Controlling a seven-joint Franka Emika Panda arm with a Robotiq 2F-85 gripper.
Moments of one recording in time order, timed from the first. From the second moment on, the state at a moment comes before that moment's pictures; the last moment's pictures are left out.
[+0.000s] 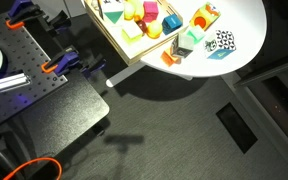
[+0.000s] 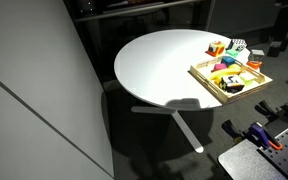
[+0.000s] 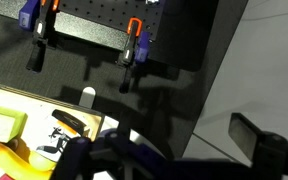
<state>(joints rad) 0.16 -0.56 -0.01 -2.60 0.21 1.76 -0.16</state>
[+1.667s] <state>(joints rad) -0.03 -0.31 -0.07 -2.56 -0.07 2.26 -0.19</state>
